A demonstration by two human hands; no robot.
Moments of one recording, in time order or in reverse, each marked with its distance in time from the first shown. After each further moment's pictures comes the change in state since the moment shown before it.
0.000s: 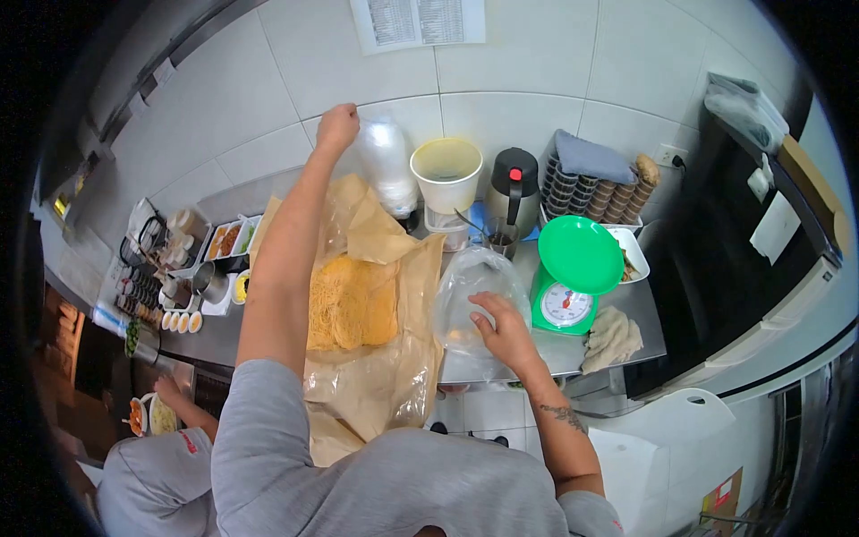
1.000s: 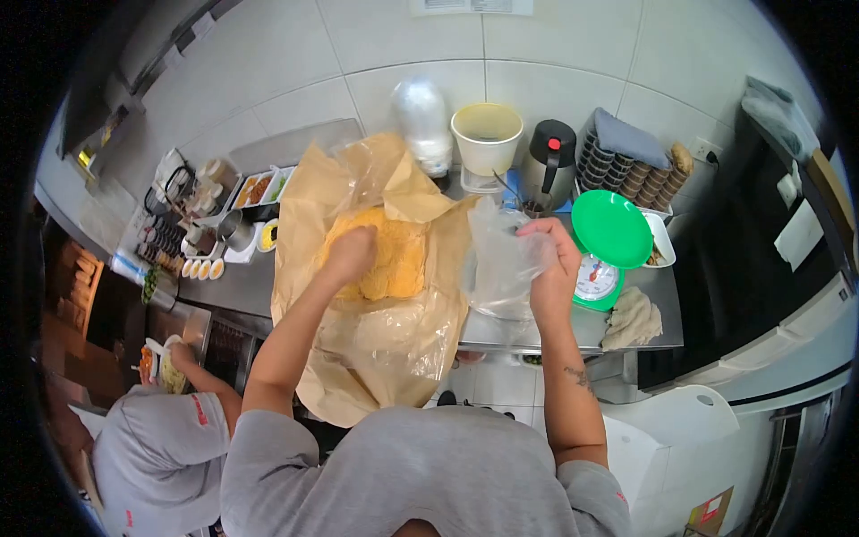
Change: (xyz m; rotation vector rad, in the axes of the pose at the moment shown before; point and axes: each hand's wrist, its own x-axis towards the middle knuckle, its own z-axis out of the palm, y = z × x) left_hand -0.297 -0.047 -0.028 0.119 -0.418 0.074; right_hand 0.022 -0.065 -0.027 0.769 0.385 0.036
